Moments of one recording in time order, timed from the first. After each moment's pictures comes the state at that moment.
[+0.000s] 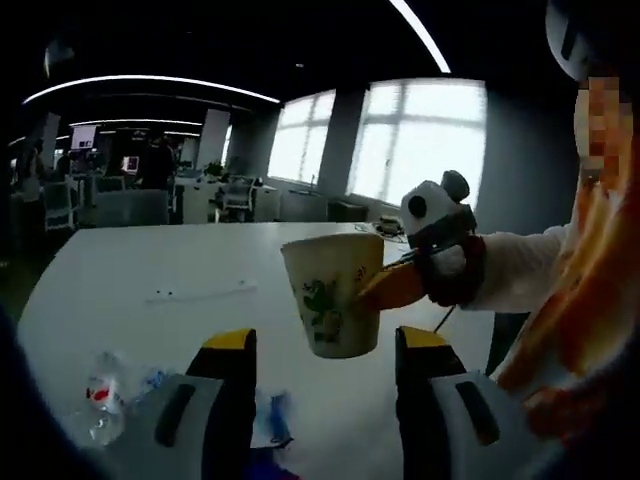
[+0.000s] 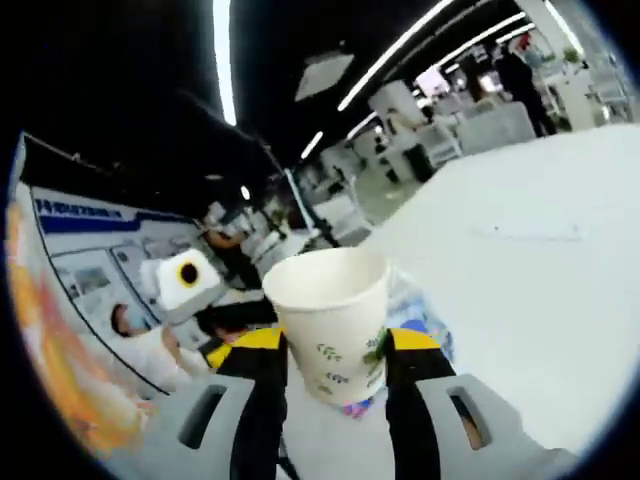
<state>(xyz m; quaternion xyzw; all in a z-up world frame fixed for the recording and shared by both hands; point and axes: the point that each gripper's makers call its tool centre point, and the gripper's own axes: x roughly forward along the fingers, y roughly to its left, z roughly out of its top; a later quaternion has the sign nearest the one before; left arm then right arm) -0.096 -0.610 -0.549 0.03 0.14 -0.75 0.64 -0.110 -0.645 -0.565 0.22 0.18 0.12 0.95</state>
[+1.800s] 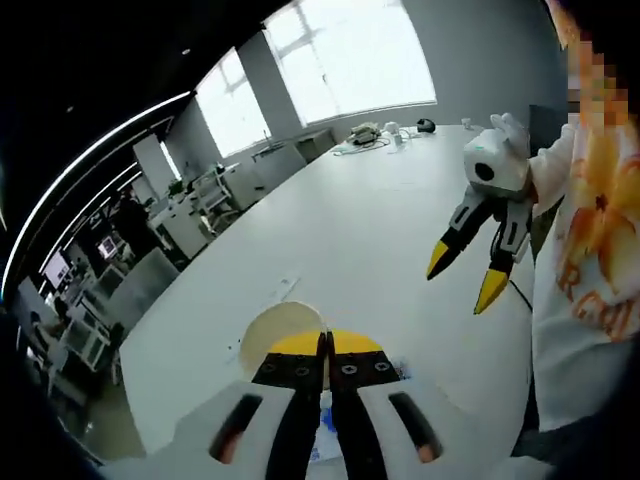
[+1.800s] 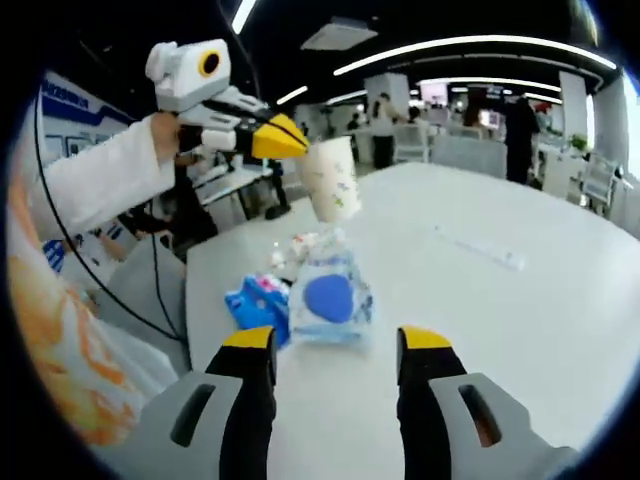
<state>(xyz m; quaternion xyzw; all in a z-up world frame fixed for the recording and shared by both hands) -0.020 -0.660 -0.523 0.34 0.05 -0.75 0.57 -0.157 -0.660 -0.617 0.08 0.26 0.03 0.96</state>
